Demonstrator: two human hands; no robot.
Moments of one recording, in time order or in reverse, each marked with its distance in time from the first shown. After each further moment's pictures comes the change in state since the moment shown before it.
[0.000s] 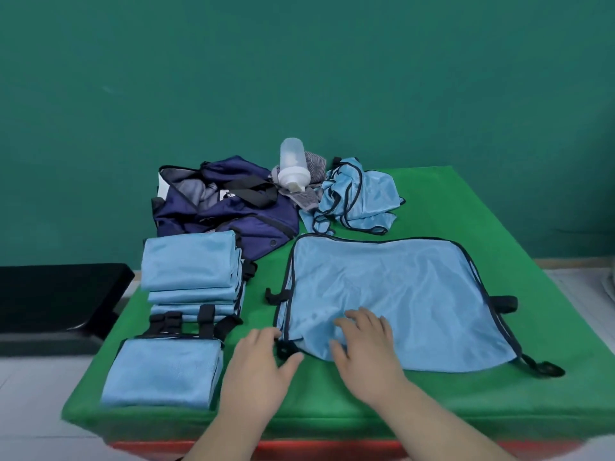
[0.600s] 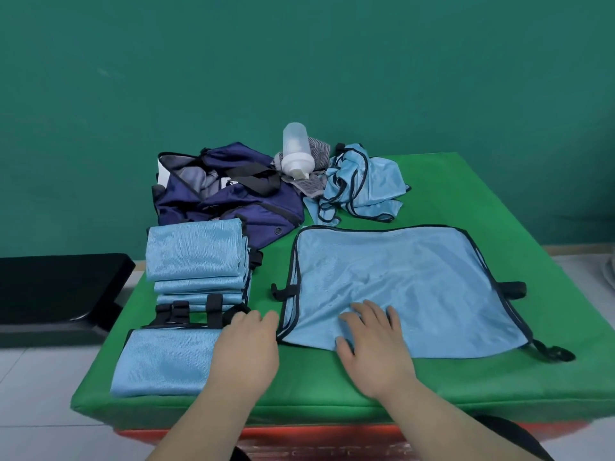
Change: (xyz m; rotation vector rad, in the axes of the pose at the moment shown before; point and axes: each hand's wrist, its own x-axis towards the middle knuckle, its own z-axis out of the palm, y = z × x) left_hand 0.019 -0.018 -0.031 0.429 -0.041 0.162; right_hand -0.006 -0.004 0.015 -0.118 -0.007 -0.003
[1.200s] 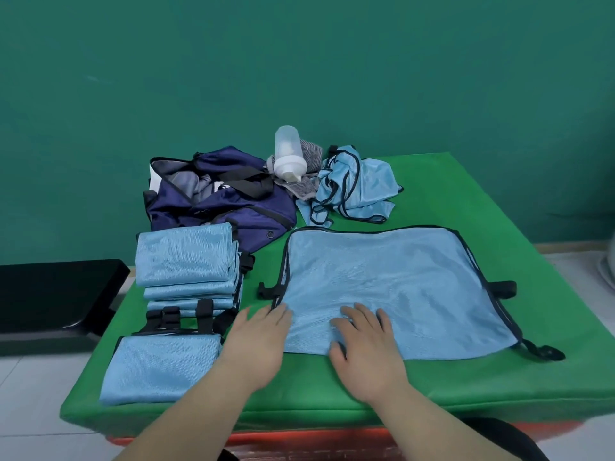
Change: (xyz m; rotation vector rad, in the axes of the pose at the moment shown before) left_hand 0.026 0.011 0.011 0.208 -0.293 0.245; right_hand -0.001 0.005 0.010 0.042 0.070 -0.029
